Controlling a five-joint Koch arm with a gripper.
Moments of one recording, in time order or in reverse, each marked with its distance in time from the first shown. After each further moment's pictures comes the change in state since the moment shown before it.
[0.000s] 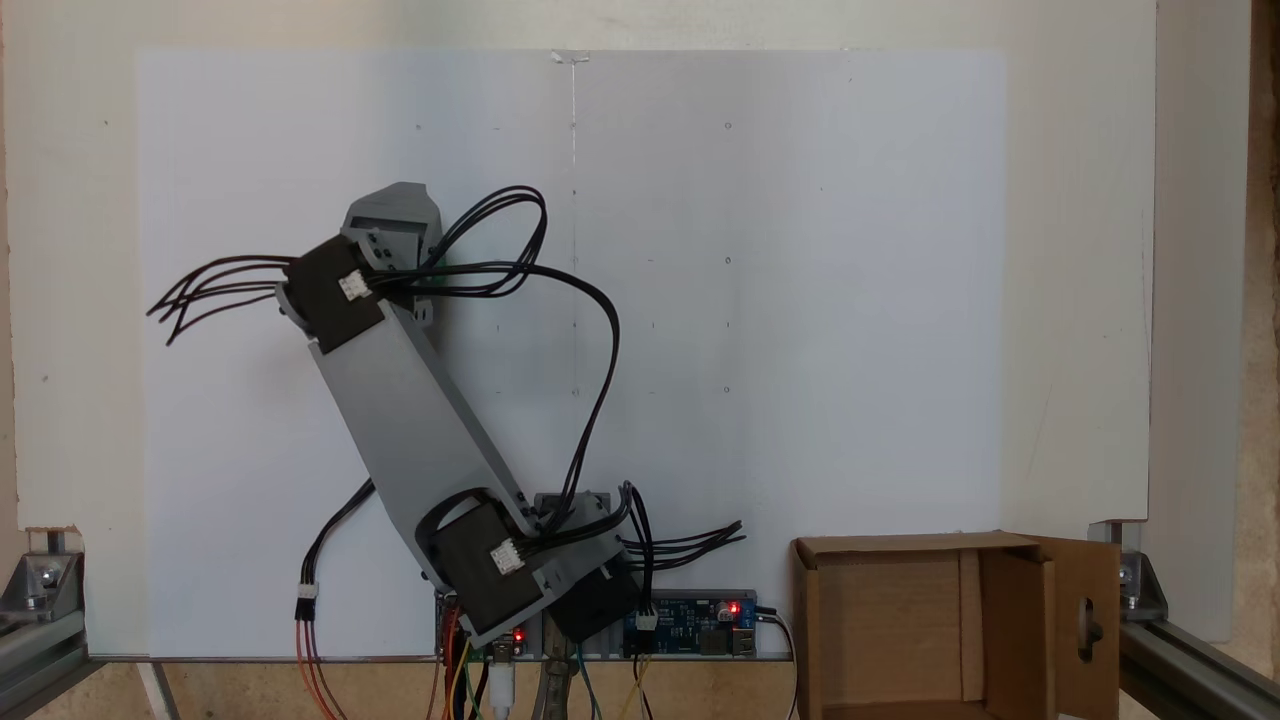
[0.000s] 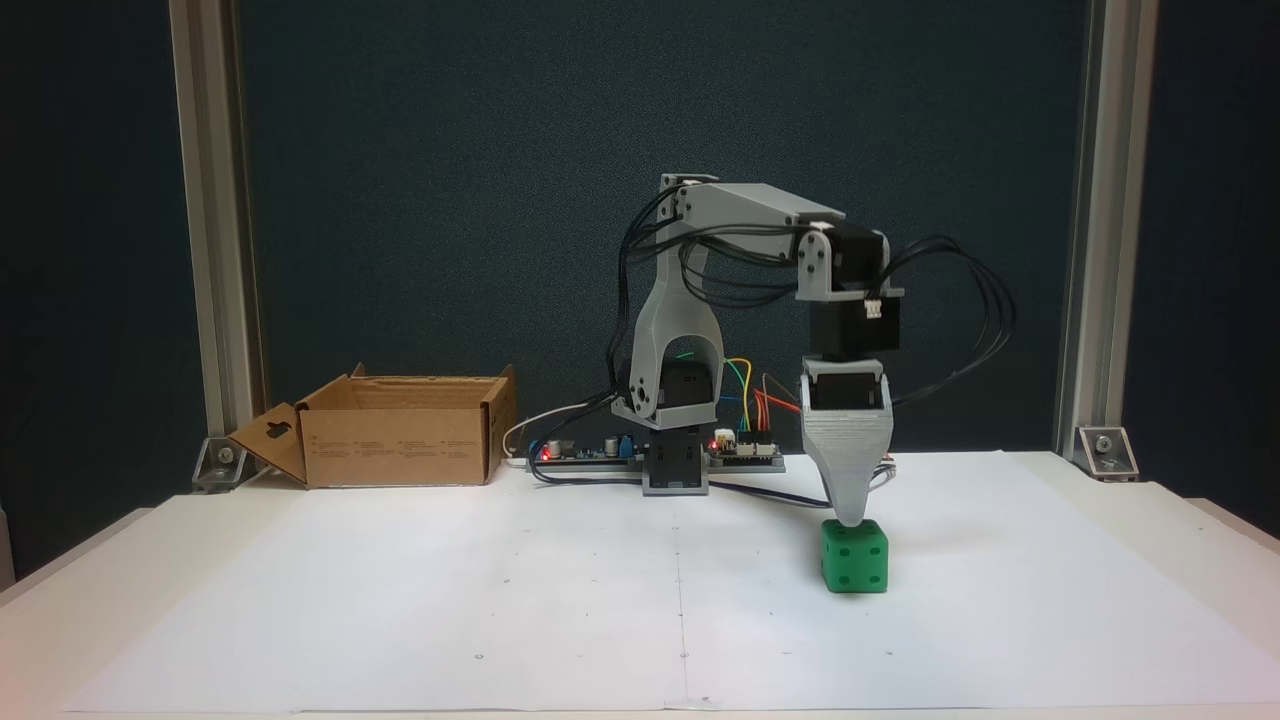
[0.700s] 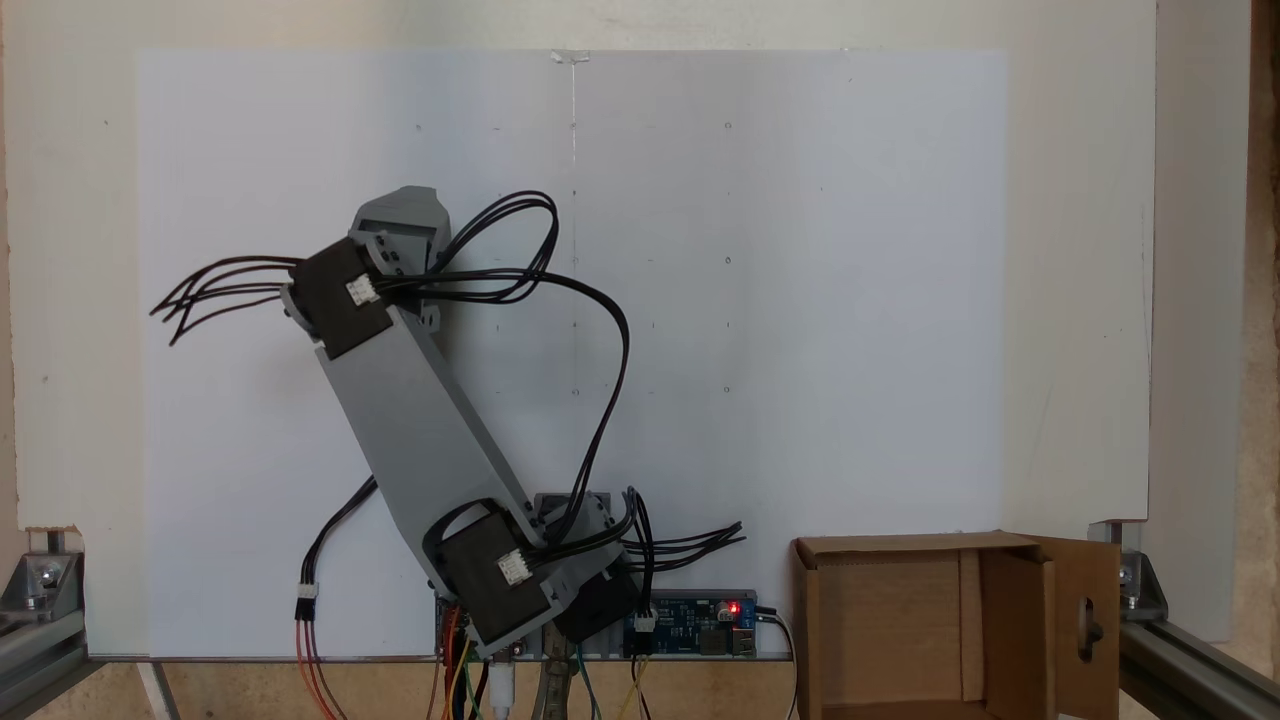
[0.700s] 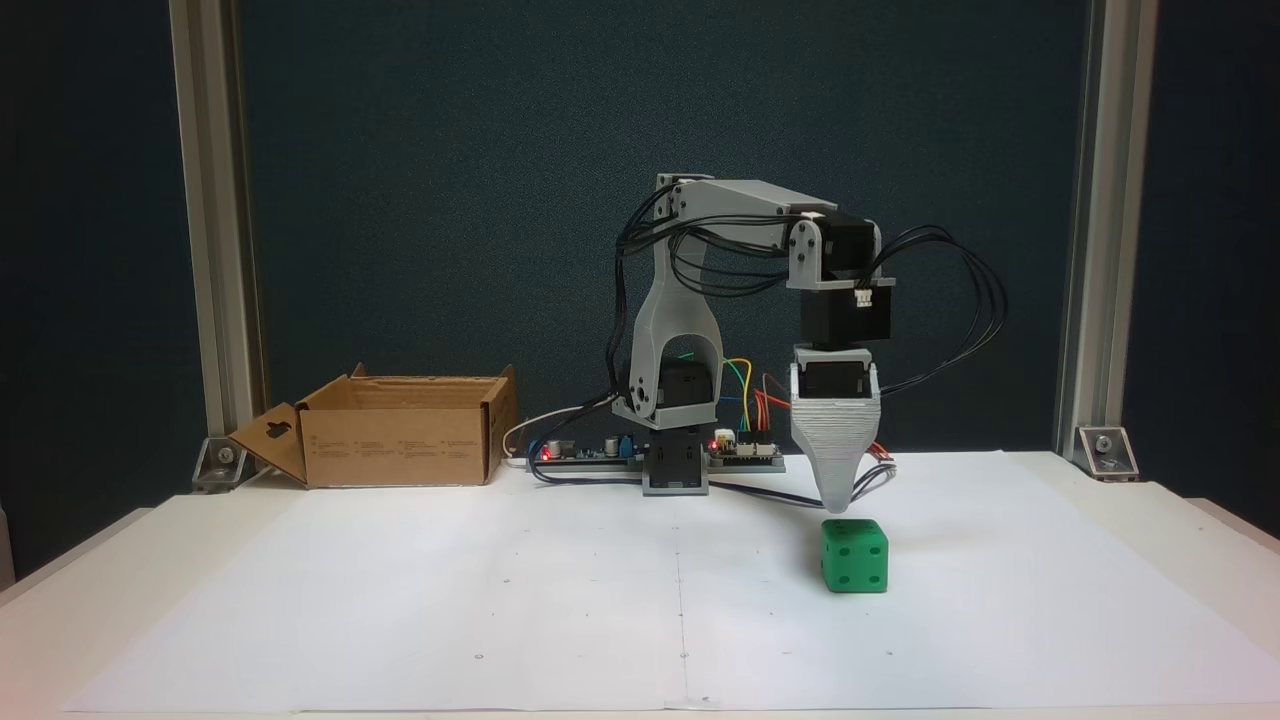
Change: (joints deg) arm 1.2 1.6 -0.2 2.8 0.0
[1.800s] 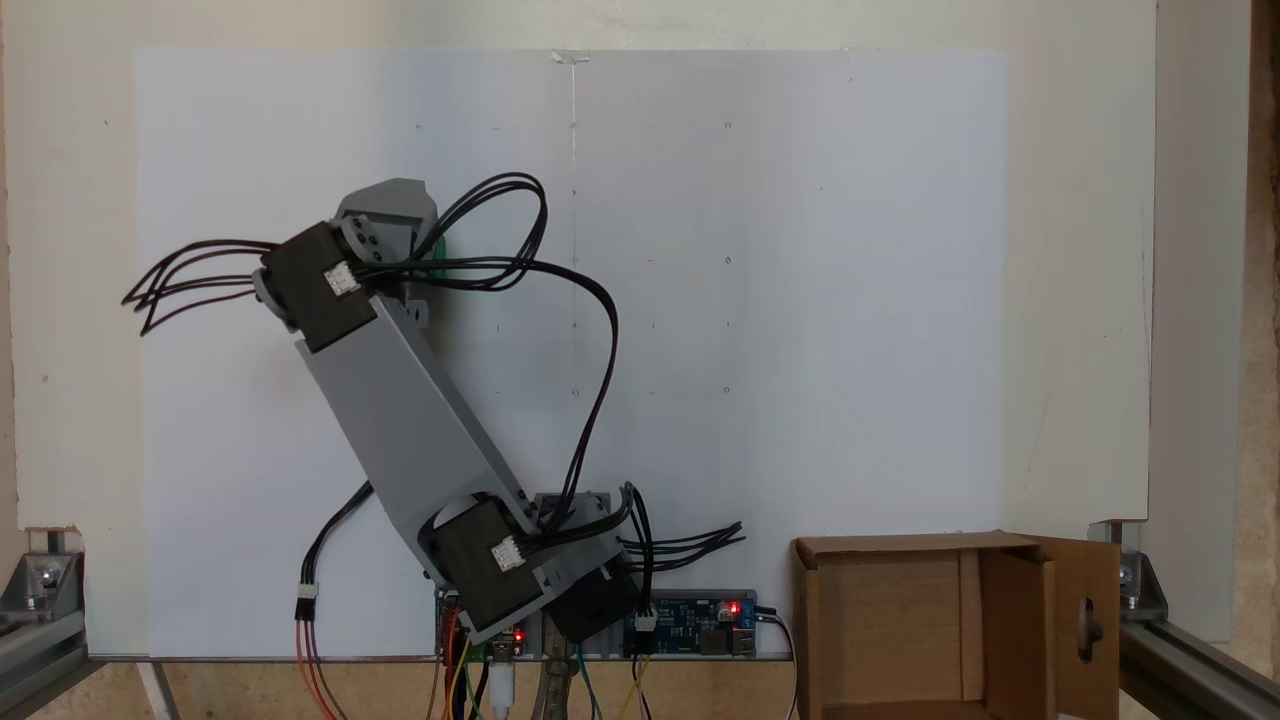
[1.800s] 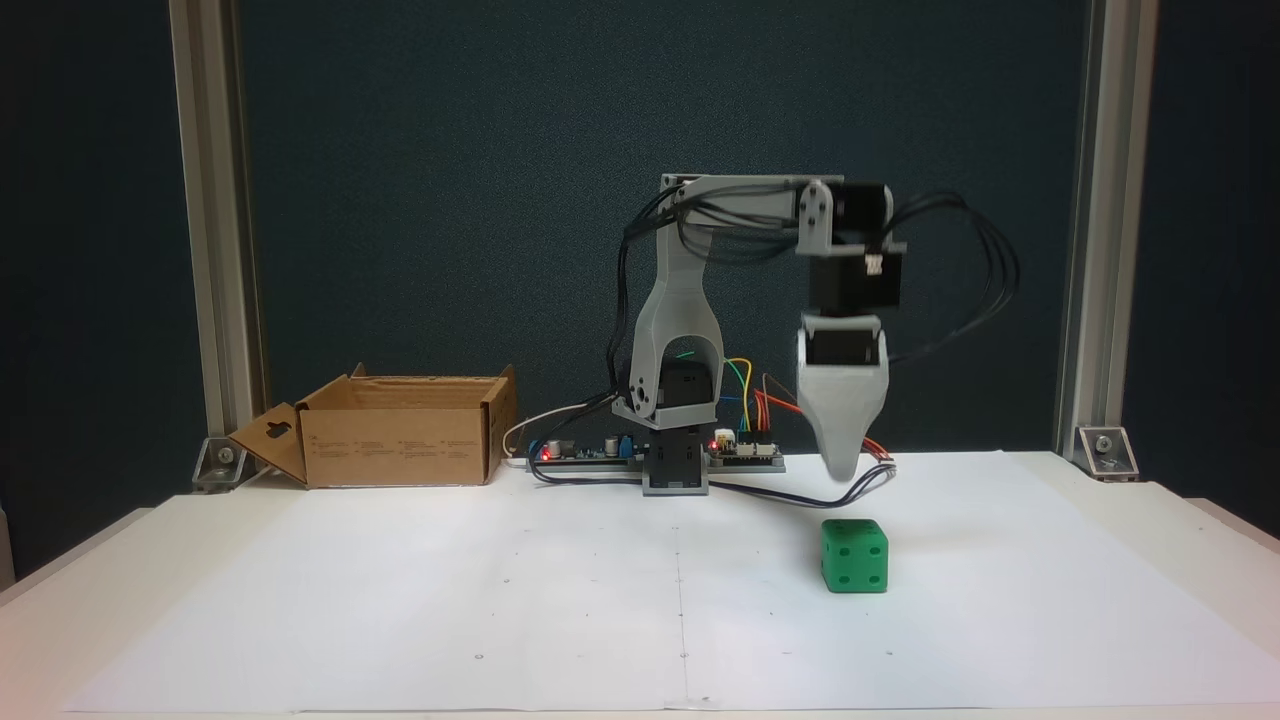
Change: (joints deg) arm -0.2 -2.2 -10.0 10.7 0.0
